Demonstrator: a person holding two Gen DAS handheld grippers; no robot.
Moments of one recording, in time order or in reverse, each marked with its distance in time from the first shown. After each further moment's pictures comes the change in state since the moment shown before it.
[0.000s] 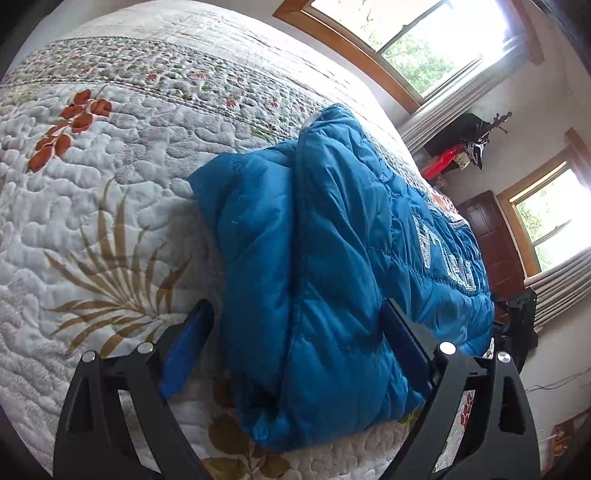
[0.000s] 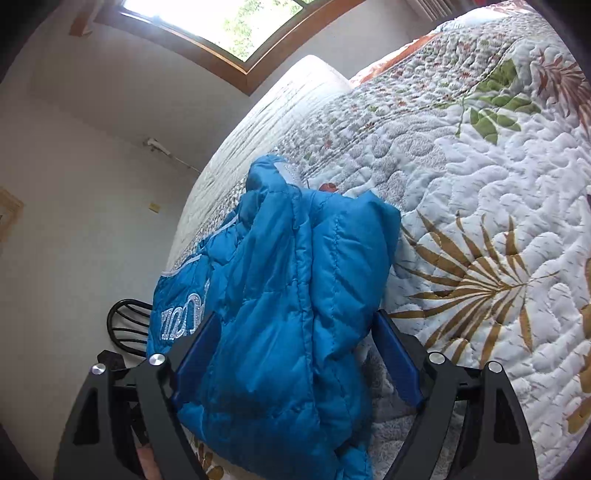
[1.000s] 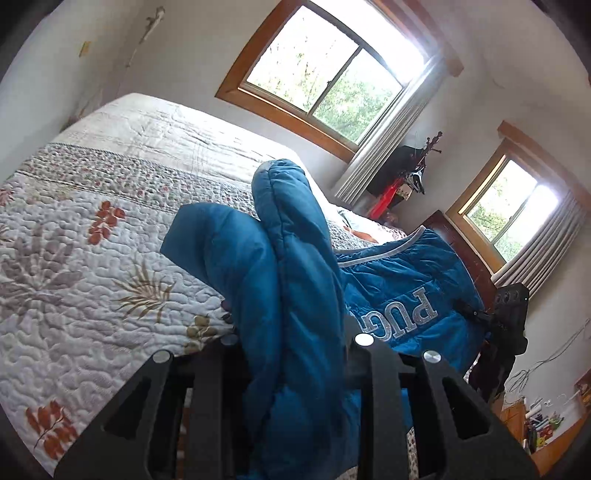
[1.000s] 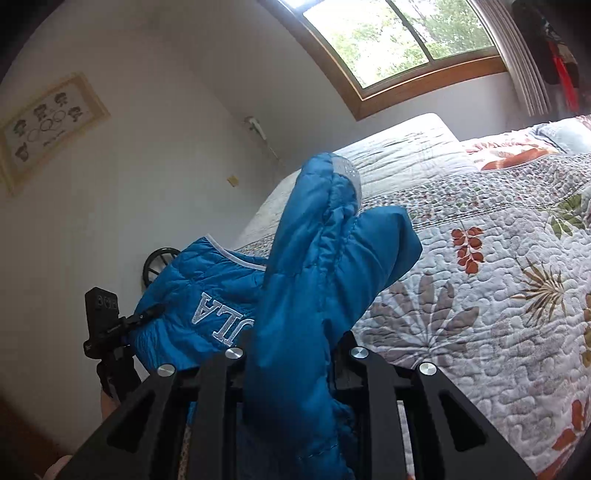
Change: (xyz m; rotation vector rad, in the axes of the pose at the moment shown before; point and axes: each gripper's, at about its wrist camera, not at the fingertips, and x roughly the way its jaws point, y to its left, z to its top) left arm -0.194 -0.066 -0.077 0.181 -0.296 -0.118; right arm -0.104 0.197 -0.133 -0.404 -0.144 0.130
